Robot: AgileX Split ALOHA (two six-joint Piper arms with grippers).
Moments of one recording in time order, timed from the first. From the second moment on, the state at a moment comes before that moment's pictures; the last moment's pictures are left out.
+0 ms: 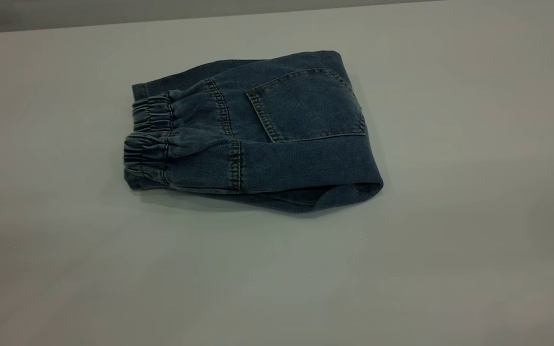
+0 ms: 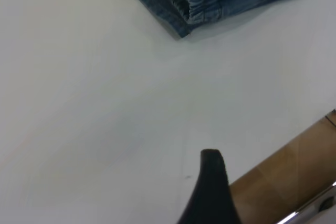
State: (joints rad) left arm -0.48 0.27 -0.60 0.03 1.21 0.12; right arm 0.13 0.05 -0.51 0.16 1.07 -0.17
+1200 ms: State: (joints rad) left arm -0.48 0.22 -0.50 0.02 1.08 -0.01; right arm 0.13 0.05 -0.51 0.16 1.07 -0.17
